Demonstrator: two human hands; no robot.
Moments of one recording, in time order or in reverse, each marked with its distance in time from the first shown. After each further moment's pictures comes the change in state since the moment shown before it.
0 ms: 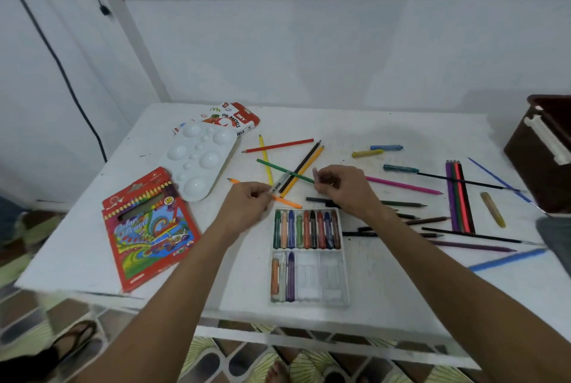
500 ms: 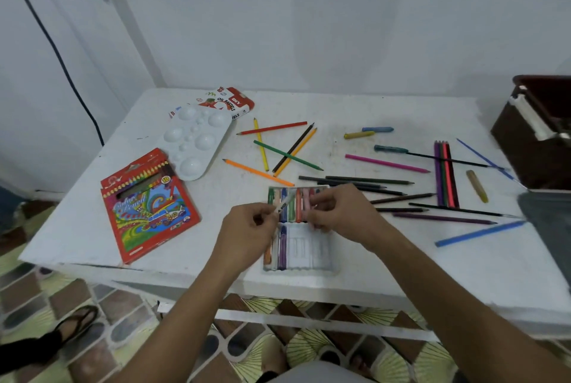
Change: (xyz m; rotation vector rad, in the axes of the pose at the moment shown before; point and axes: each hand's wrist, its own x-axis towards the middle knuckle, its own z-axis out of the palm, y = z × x) left_hand -0.096 -0.004 0.018 0.134 0.054 0.048; right_hand -0.094 -0.066 -0.013 0.218 -0.214 0.315
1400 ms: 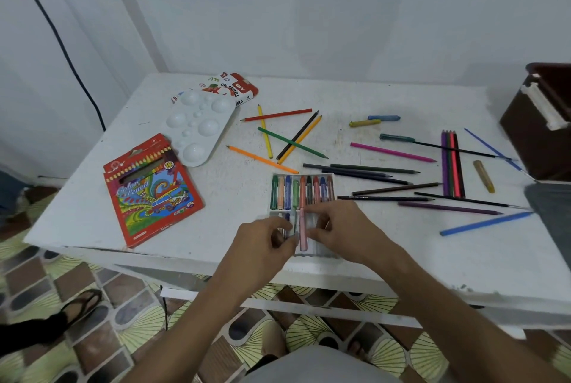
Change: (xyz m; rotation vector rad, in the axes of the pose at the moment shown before) left_hand -0.034 -0.013 0.009 0.246 -0.120 0.151; right_hand -0.019 0.017 0.025 -0.409 -0.054 -0.120
